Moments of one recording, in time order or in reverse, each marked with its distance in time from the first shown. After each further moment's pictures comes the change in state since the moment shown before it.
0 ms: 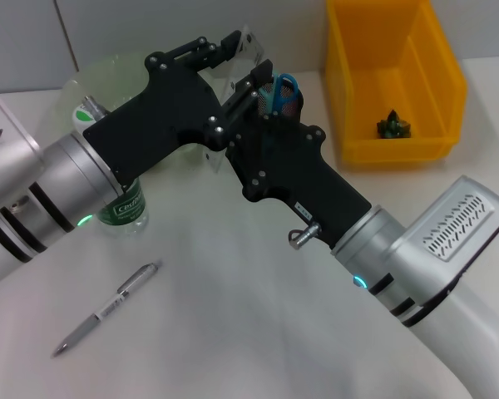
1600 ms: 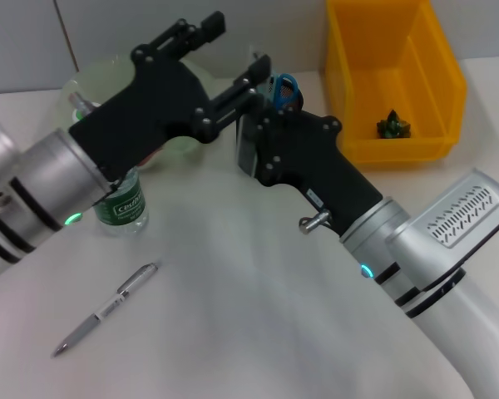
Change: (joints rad) left arm 0.006 0.003 -0.010 -0.014 -0.044 0.044 0.003; right arm -0.023 0.000 0.077 0.002 -0.004 0.023 -0.025
